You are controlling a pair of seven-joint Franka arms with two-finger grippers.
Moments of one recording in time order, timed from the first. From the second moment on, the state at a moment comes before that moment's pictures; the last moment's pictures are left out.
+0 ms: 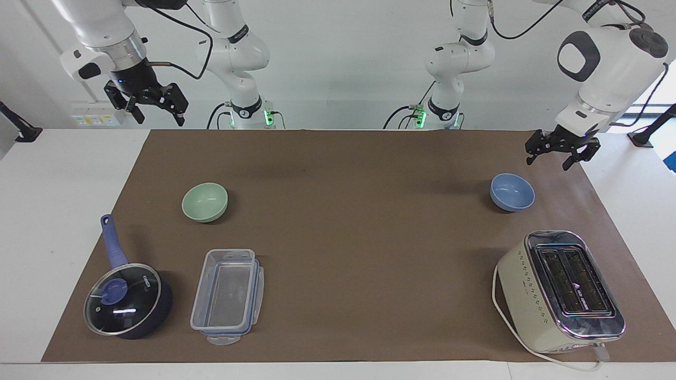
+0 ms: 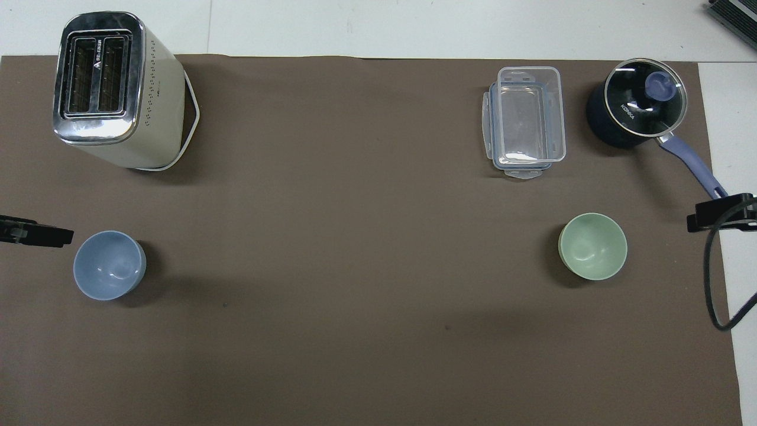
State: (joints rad) left arm 0.20 -0.13 -0.03 -2.04 -0.04 1.95 0.44; right arm 0.02 -0.09 -0.09 -1.59 -0.01 1.47 0.02
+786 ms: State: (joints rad) left arm 0.34 -0.02 -0.03 -2.30 -0.20 2.30 0.68; right arm 0.02 -0.09 -0.09 -1.60 -0.01 1.47 0.02
